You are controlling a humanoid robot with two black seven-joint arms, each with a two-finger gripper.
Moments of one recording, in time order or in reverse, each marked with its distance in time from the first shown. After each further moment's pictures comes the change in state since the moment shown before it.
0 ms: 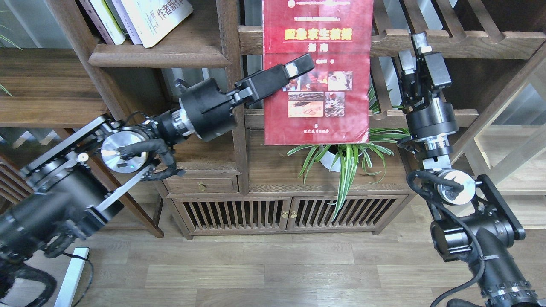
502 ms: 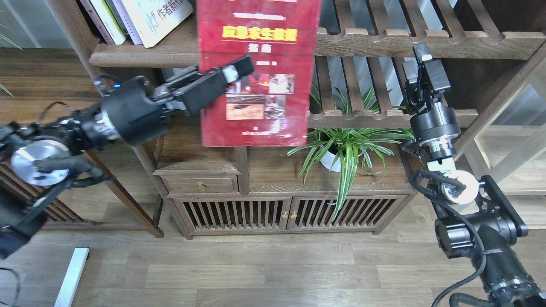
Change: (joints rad) left arm 0.156 0.320 -0.178 -0.214 0.117 -0.080 -0.011; right arm 0.045 -0.013 -0.009 -0.121 -0.007 0.000 -0.003
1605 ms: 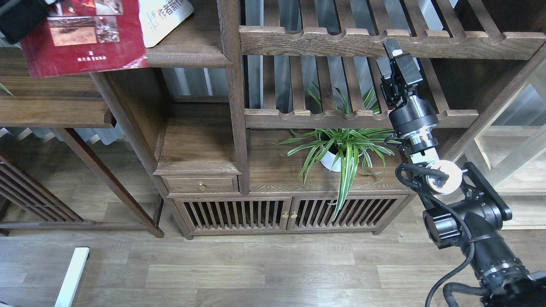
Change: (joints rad) left arm 0.084 0.405 -0.299 0.149 0.038 -0.007 0.012; right arm 0.069 0.008 -0.115 -0.037 -0.008 0.000 -0.007
